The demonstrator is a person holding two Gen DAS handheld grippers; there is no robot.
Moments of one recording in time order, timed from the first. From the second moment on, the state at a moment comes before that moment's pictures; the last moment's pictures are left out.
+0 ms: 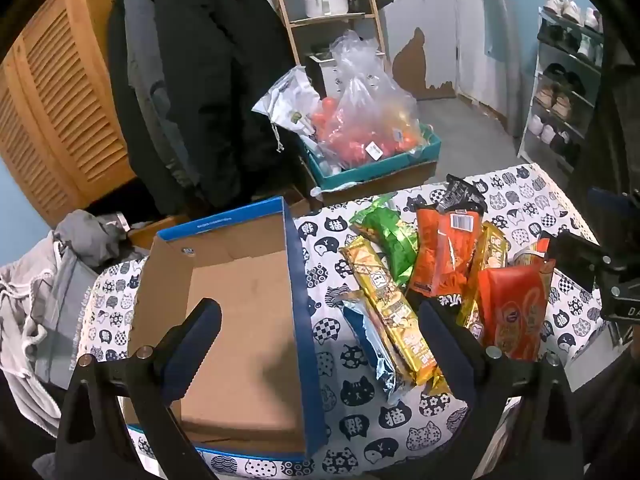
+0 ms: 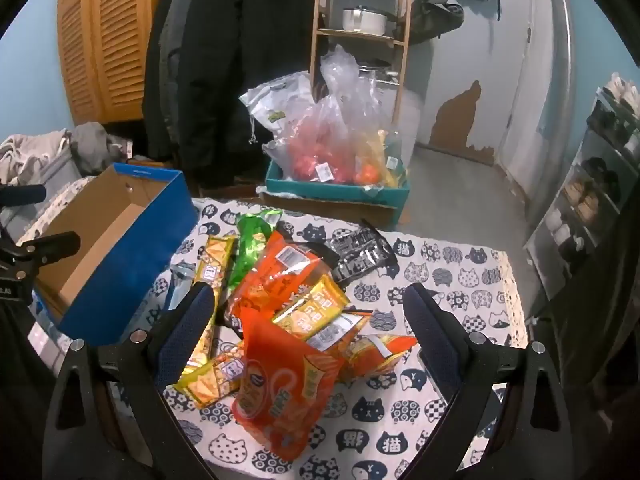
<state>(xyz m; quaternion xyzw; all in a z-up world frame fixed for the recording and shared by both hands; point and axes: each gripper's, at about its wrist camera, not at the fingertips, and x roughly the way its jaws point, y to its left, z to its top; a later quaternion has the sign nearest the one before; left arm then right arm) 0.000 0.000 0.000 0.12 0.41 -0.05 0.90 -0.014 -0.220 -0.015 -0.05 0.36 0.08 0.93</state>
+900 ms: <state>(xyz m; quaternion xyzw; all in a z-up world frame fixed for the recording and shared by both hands) 0.002 -0.001 -0.010 0.12 0.42 -0.05 0.90 -0.017 -0.213 -0.019 -0.08 0.37 0.09 0.92</state>
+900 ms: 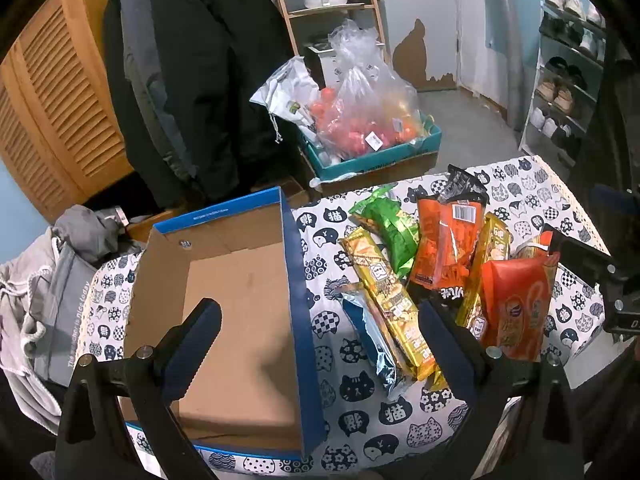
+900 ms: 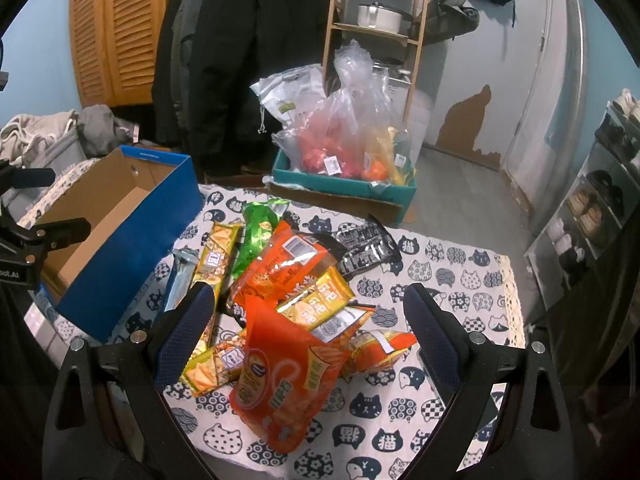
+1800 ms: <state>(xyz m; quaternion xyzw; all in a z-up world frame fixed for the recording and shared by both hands) 0.000 -0.012 -0.021 0.13 0.44 -0.05 0.89 -0.018 -0.214 -0.021 -0.08 0.37 0.09 0.92</state>
